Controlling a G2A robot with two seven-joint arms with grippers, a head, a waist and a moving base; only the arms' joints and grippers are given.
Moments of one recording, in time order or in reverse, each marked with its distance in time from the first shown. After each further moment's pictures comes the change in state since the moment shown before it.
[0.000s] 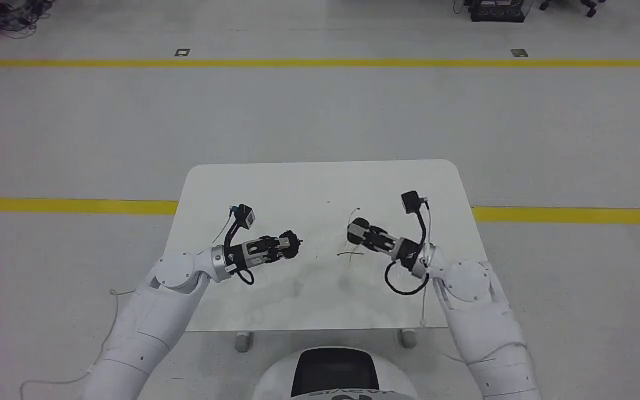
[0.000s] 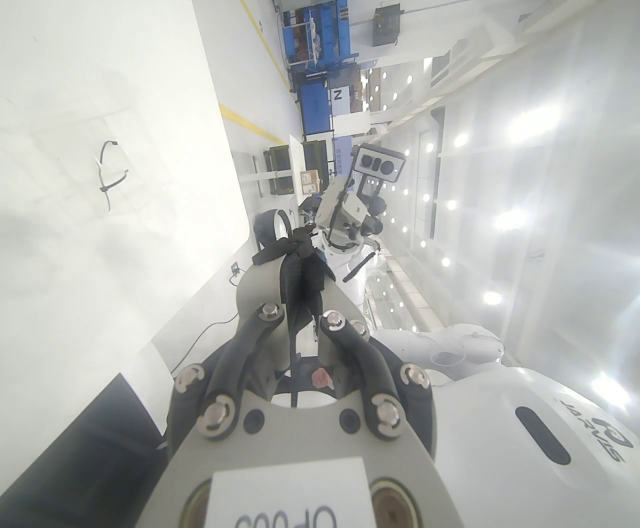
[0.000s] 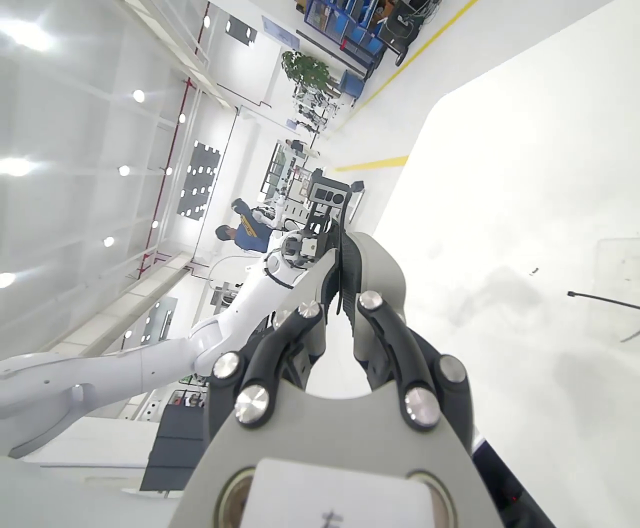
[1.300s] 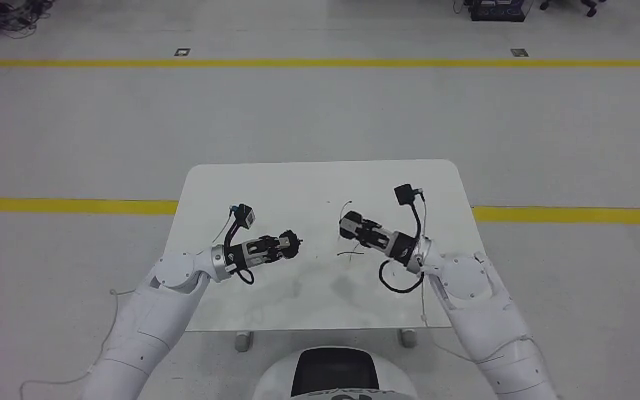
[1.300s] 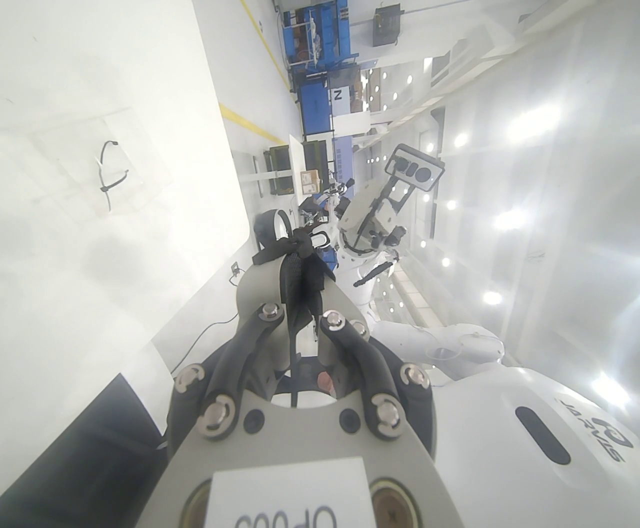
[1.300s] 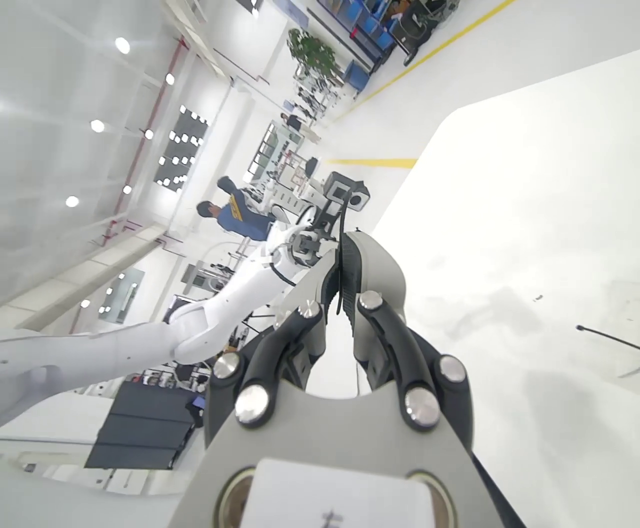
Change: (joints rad) left arm 0.000 0.000 0.000 0.000 0.000 0.000 0.000; right arm 0.048 0.119 -0.133 -0.056 0.047 0.000 -0.150
